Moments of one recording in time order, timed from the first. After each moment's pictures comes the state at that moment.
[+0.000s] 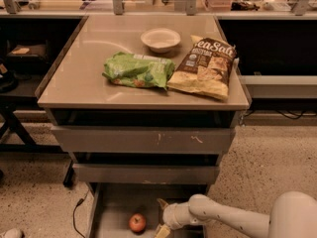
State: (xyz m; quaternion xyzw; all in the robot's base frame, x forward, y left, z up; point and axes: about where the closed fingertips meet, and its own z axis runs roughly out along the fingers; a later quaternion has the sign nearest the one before) arm 0.448 0.020 0.212 -0.54 0.71 0.33 0.29
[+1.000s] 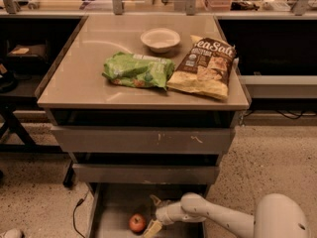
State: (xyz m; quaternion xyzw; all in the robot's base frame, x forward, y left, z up) arm 0.477 0.052 0.185 -0.53 0.70 0.34 0.32
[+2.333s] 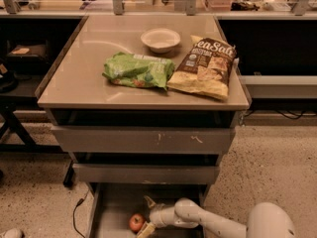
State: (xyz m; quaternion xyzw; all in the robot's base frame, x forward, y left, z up) arm 0.485 0.086 0.155 -0.53 0.68 0.34 0.36
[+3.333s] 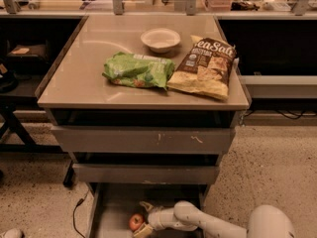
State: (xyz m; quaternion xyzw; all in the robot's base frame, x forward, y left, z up) arm 0.477 0.093 0.154 -0.53 0.68 0.35 0.37
